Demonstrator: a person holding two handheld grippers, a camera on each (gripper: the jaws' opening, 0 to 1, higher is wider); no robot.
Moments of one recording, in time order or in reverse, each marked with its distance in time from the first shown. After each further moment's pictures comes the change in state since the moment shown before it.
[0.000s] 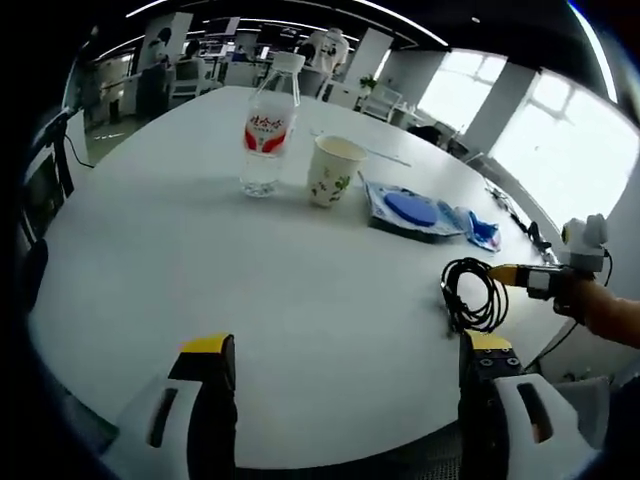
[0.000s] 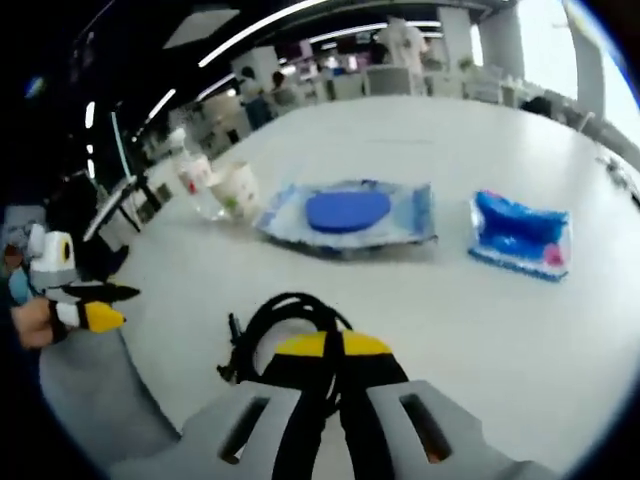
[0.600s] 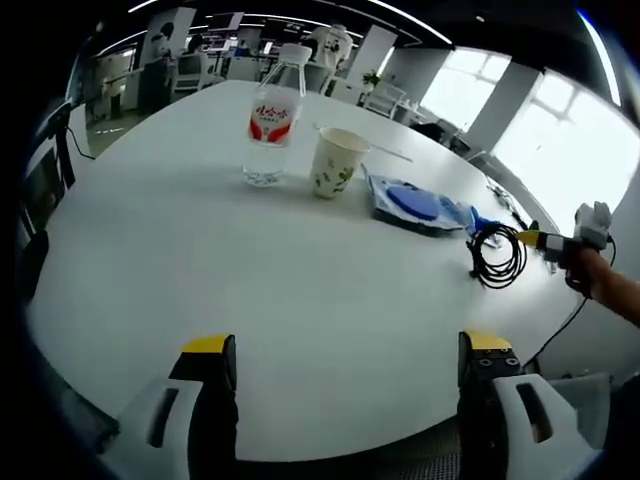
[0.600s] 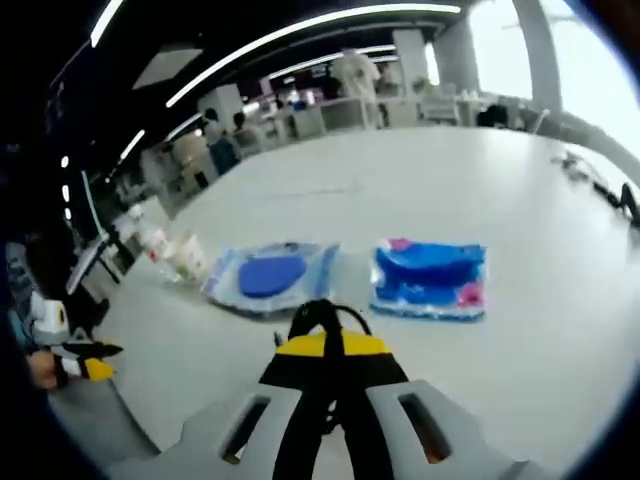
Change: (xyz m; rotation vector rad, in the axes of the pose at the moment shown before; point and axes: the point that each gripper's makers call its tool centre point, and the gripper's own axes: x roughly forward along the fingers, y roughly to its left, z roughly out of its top) left arm -0.001 0.003 -0.008 -0.012 0.019 0.003; right arm -0.041 -0.076 0.051 0.095 -0.148 -0.104
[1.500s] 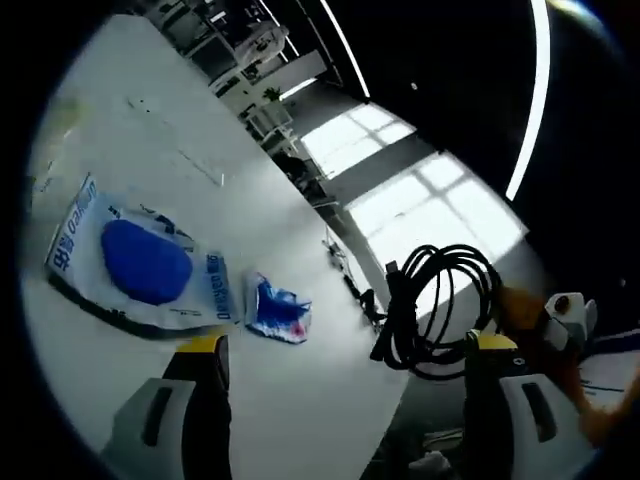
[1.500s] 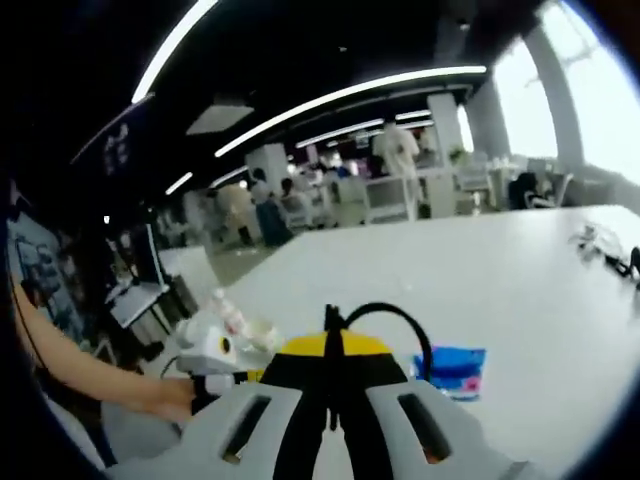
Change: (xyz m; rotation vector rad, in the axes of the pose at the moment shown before) left arm 0.096 -0.273 0.117 -0.248 -0.145 -0.819; right arm -0.129 0.081 0.116 -0.095 -0.300 0.191
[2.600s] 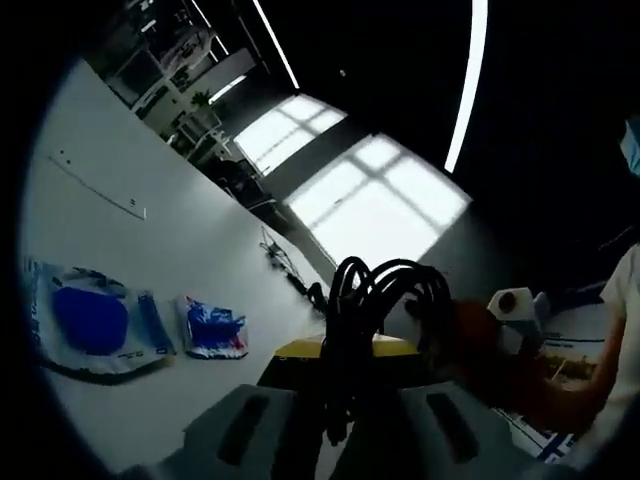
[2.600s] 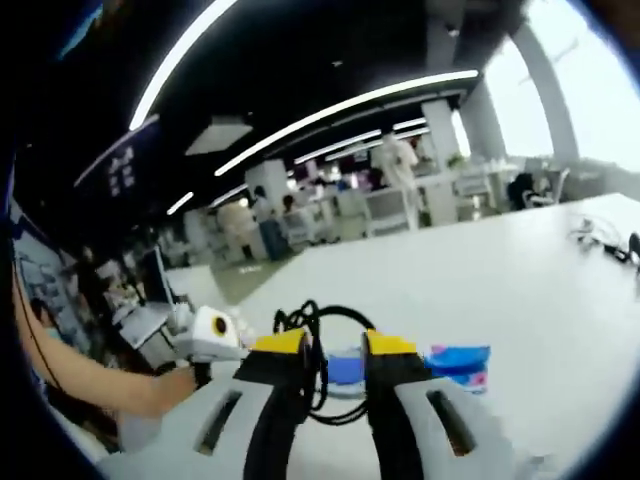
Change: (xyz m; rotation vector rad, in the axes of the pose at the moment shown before) left arm -0.016 -0.061 0.010 0.111 0.095 -0.119; right arm -0.013 -0.016 -0.009 0.237 -0.055 -0.039
